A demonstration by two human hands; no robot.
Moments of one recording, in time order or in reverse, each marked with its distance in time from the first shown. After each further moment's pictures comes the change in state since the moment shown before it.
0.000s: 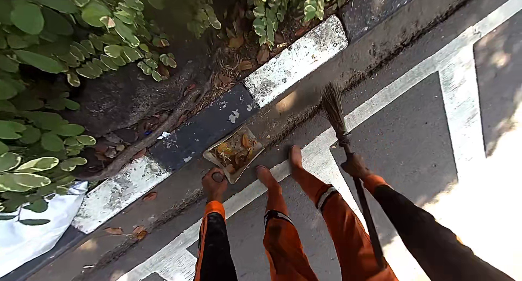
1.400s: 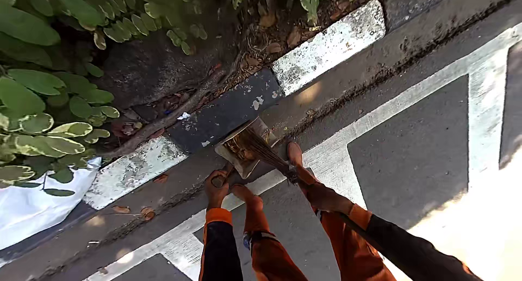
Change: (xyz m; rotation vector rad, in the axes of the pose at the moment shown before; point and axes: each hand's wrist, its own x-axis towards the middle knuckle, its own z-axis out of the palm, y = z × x) left_hand -0.021 -0.130 -0.031 -0.462 0.121 0.131; right_hand -0.125 -0.142 0.145 -0.227 -0.505 -0.333
